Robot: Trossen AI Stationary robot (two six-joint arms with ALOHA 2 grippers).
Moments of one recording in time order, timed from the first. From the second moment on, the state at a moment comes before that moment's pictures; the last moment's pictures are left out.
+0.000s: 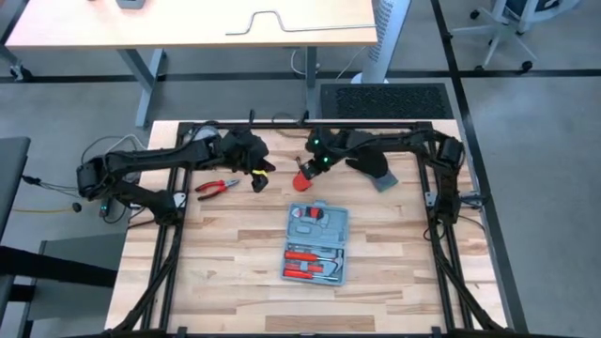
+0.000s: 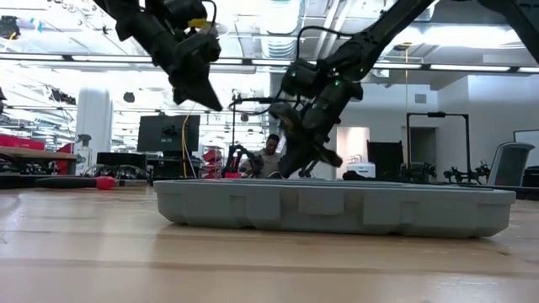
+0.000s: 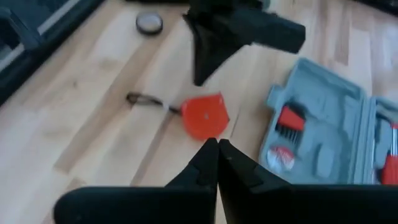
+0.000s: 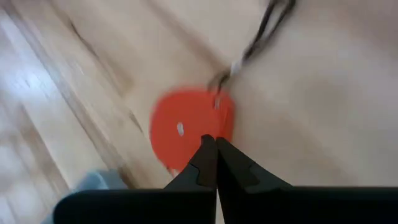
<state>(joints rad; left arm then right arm) 0.40 1.28 0.88 -0.32 0.12 -0.08 -0.40 1.97 1.29 -0.32 -0.27 0.54</state>
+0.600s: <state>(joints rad) 0.34 1.60 0.98 -0.19 0.26 -0.03 -0.38 1.60 1.27 -0.57 -0.10 0.39</state>
